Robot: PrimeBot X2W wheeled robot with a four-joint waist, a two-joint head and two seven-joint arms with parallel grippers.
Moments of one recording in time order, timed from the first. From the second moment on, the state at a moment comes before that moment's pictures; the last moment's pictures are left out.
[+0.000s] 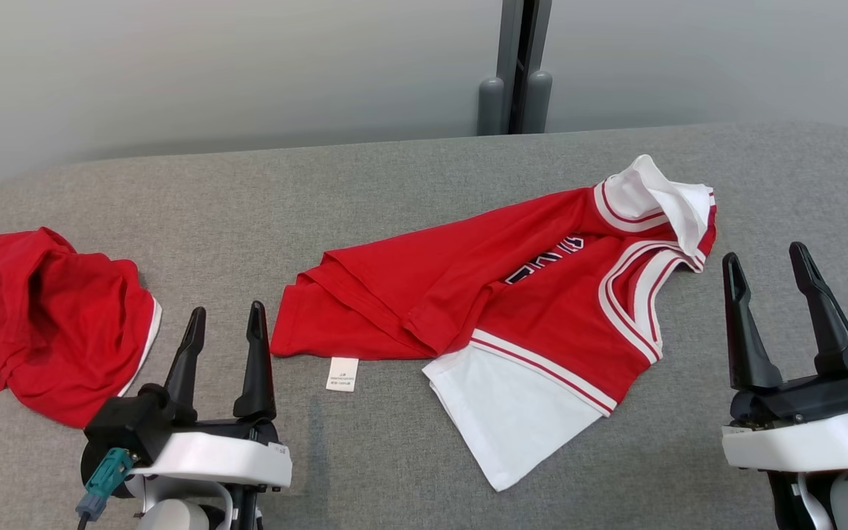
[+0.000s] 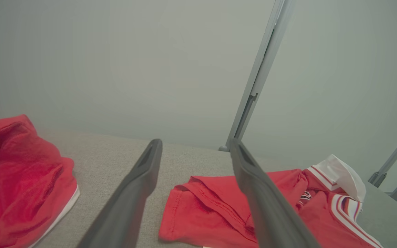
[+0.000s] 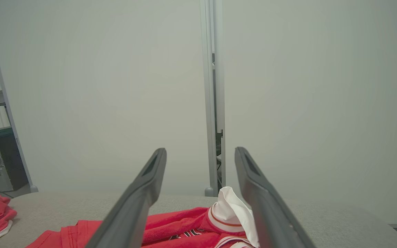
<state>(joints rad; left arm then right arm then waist) -0.09 0.05 -0.14 0.14 -0.38 0.06 -0.26 -0.10 -0.12 0.04 -0.05 0.24 0.13 -0.26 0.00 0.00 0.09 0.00</state>
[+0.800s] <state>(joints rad) -0.29 0.07 -0.34 0.47 -0.24 -0.02 -0.10 -0.13 -0.12 0.06 -0.04 0.24 0.13 -0.26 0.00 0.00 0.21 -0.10</state>
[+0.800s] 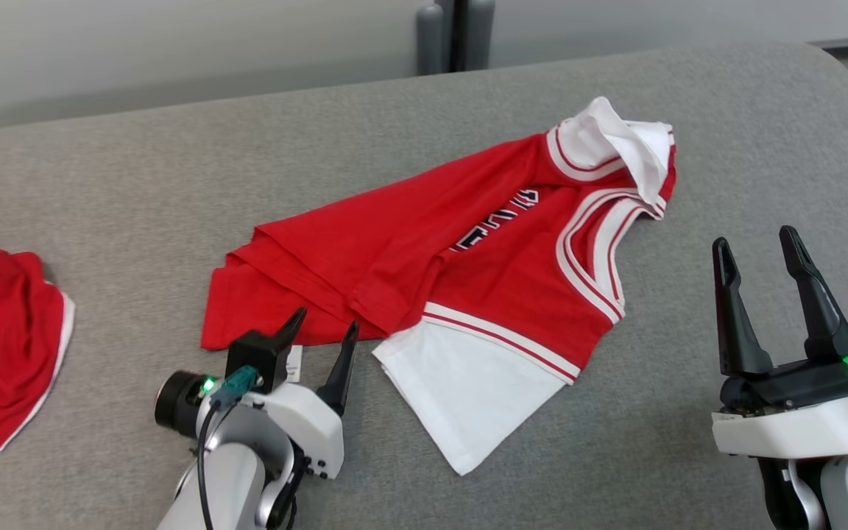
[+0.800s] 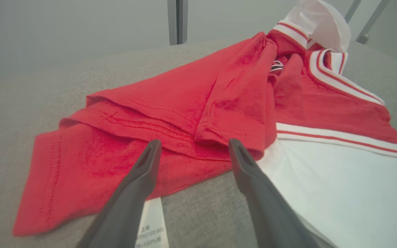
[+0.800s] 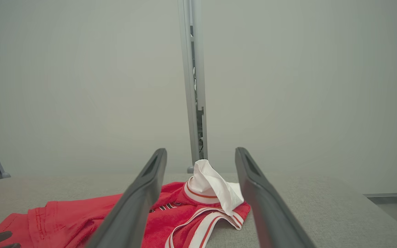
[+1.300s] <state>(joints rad) -0.48 0.09 -0.39 0.61 -0.21 -0.05 0.00 -0.16 -0.10 0.06 -0.03 0.24 0.13 -0.26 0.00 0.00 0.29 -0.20</state>
